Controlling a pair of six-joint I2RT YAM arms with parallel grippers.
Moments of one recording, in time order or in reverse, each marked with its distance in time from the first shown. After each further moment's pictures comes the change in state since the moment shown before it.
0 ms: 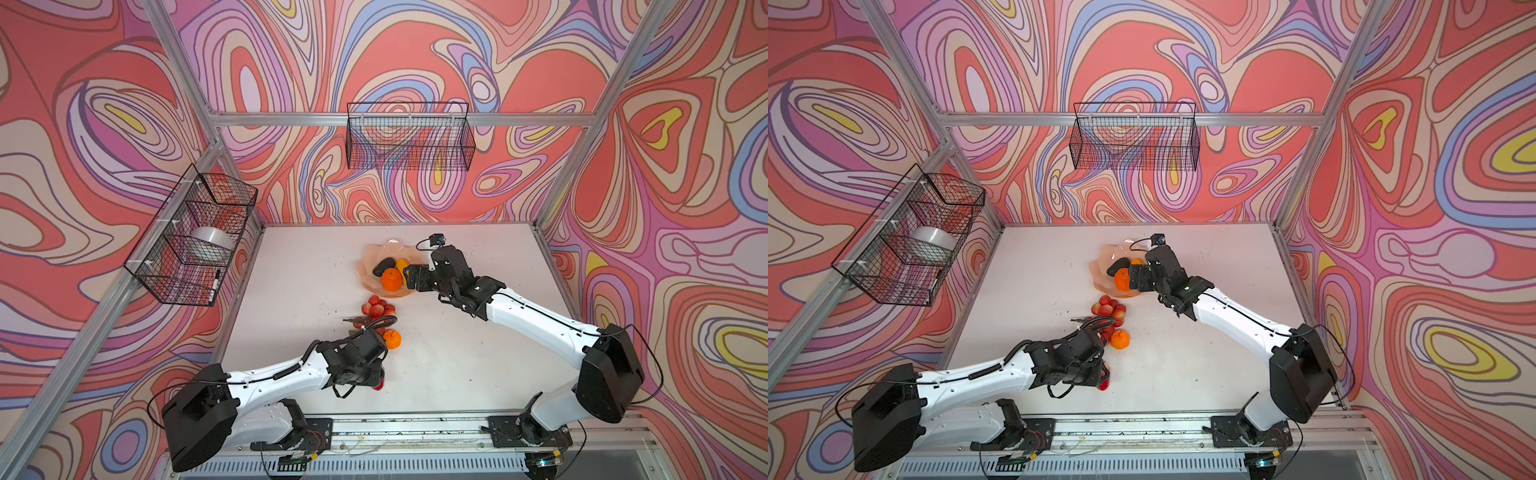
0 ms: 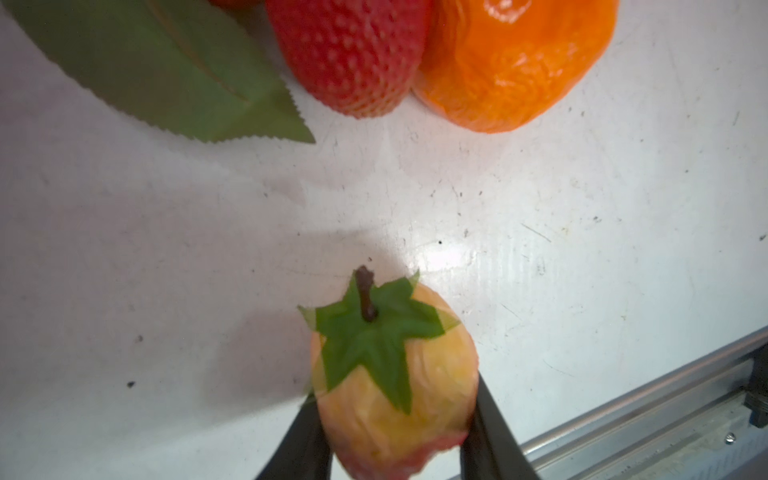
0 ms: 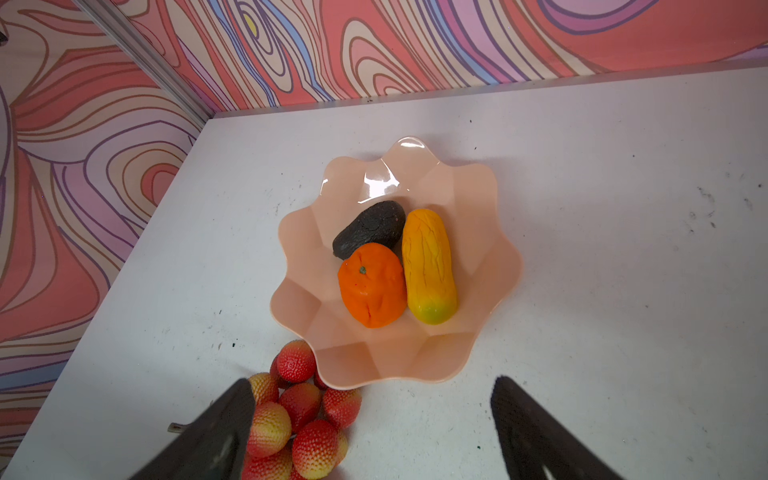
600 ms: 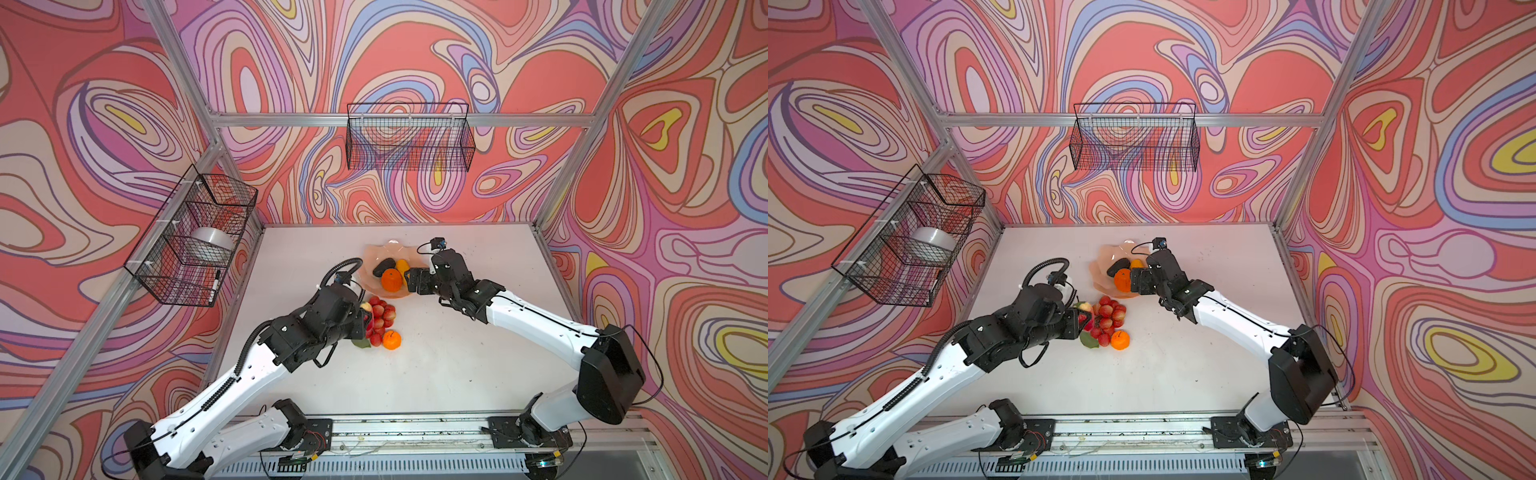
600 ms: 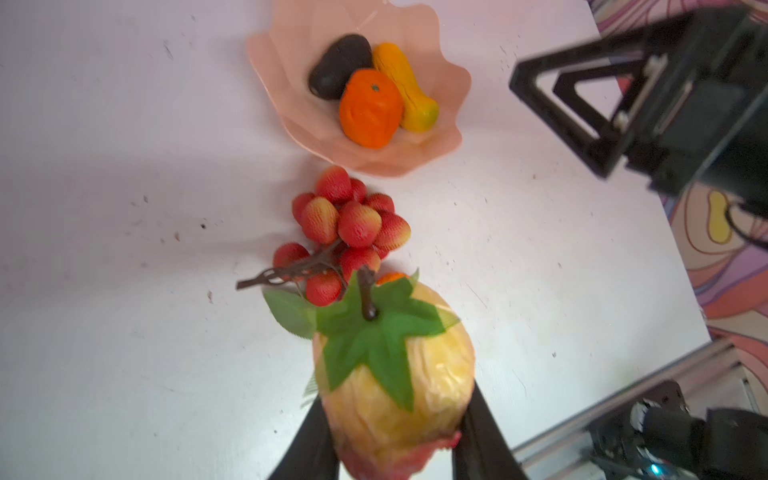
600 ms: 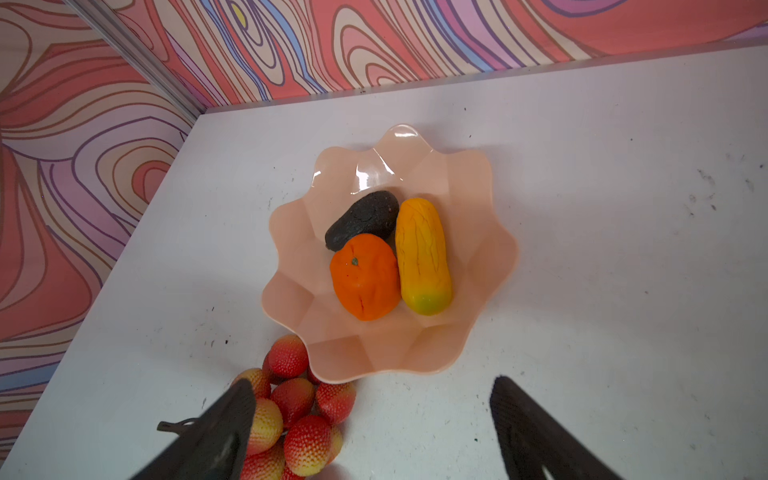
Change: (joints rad) left arm 0.275 -0.119 0.471 -0.241 -0.118 0.293; right arm -0.002 -0.022 -0.065 0.019 0.005 0.024
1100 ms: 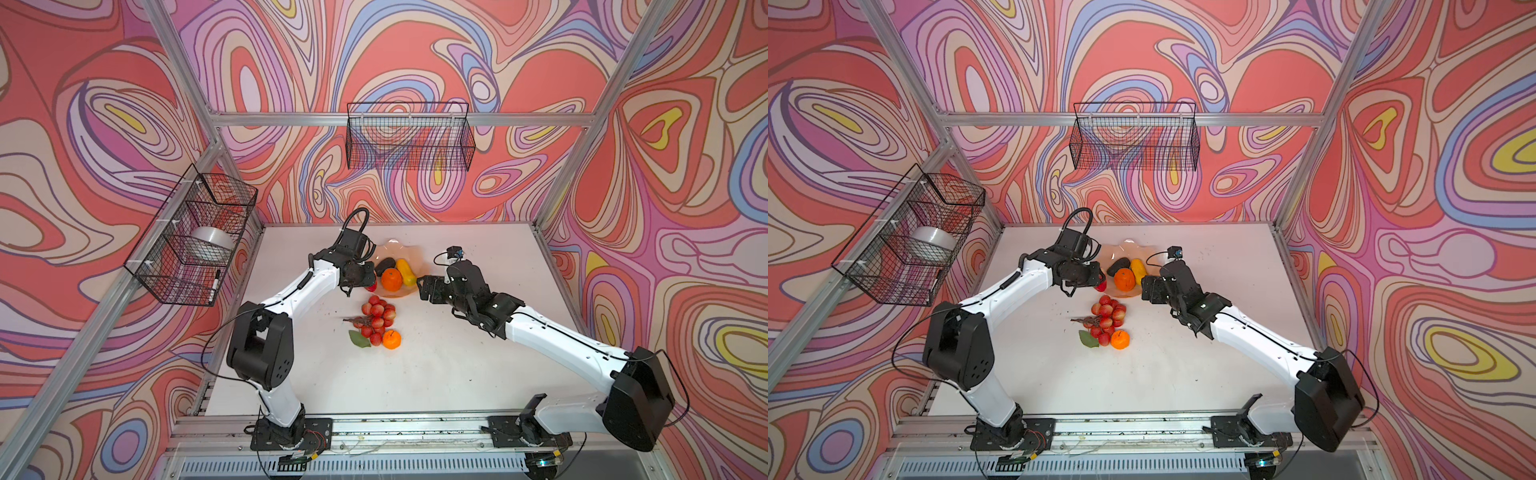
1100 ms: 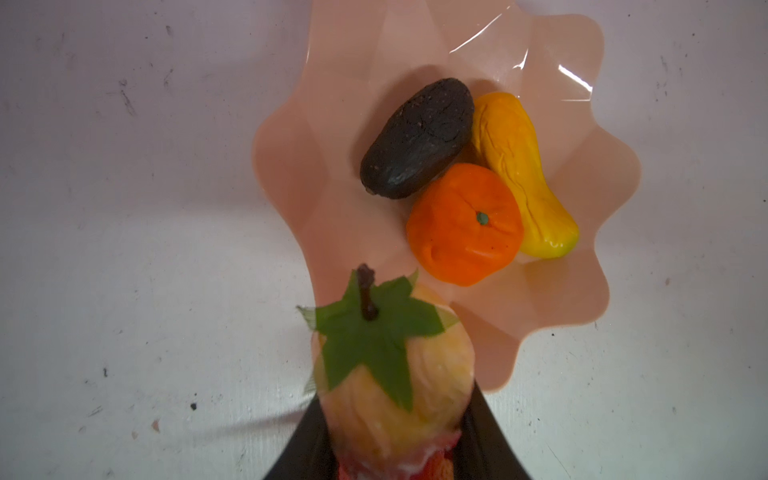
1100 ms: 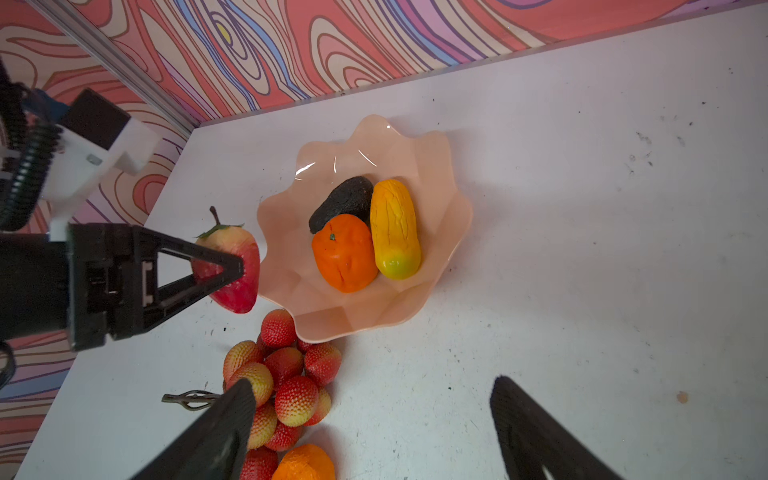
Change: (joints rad) left arm 0.277 0.716 0.369 0.138 0.215 0.153; right arm -0.004 -0.162 -0.142 -0.002 0.034 0.056
